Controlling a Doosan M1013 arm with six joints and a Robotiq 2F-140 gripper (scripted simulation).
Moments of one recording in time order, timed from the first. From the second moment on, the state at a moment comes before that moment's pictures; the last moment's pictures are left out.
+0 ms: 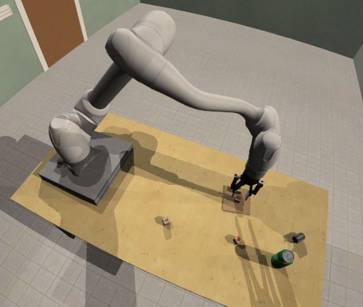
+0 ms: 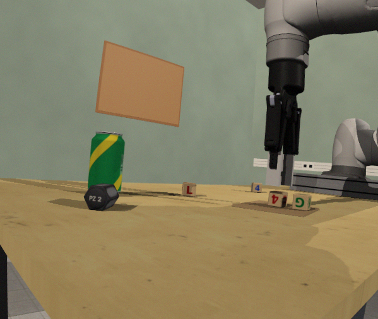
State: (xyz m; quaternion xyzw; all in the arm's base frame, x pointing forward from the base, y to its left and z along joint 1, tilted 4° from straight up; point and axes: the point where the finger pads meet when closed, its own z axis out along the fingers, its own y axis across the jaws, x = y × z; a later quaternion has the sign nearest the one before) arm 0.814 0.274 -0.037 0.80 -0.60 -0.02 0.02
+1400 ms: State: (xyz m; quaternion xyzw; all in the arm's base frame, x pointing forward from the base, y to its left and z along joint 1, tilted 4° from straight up) arm 0.812 0.274 -0.073 0.80 -0.60 -0.02 0.02
